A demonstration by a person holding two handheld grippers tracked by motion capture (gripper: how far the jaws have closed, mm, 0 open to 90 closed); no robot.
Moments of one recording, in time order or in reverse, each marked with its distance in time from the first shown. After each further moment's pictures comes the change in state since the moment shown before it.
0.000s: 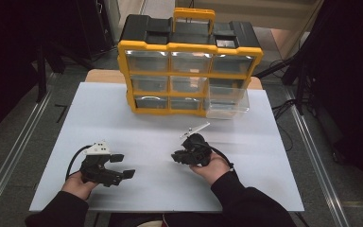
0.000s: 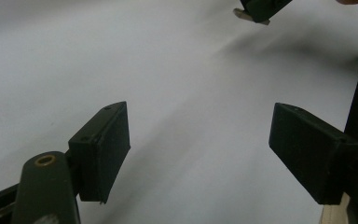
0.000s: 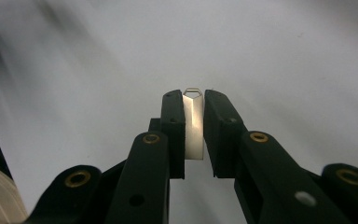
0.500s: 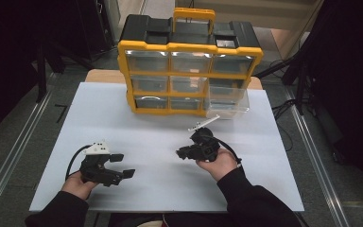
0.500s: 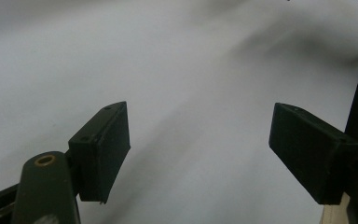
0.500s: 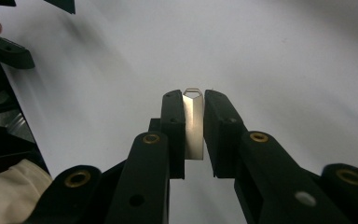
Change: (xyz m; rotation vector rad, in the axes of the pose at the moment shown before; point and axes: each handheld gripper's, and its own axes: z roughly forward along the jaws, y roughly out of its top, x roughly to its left) left arm 0.000 0.000 0.000 -0.010 0.002 -0.002; right arm -0.013 0.005 -0.026 -0.003 0.062 0.040
